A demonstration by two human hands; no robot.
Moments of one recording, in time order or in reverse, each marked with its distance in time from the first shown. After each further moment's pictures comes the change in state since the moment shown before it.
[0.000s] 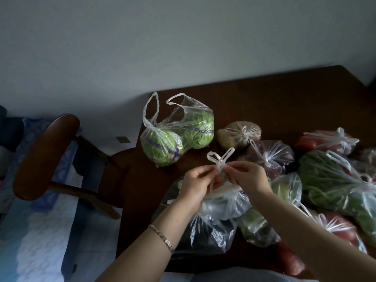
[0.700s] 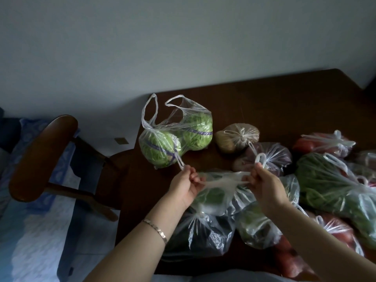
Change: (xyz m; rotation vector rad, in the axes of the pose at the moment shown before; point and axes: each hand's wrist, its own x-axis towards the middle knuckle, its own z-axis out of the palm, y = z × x) left_hand 0.024 0.002 -0.020 -0.531 0.140 -0.192; right_hand 0.001 0.011 -0.030 0.526 -0.011 0.114
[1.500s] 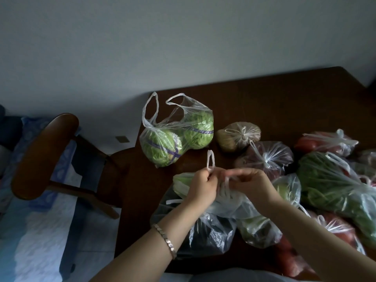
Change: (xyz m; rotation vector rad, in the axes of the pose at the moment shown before) left_hand -0.026 -0.022 0.019 1.105 -0.104 0.538; right_hand -0.019 -0.005 0.021 -0.460 -0.330 -0.103
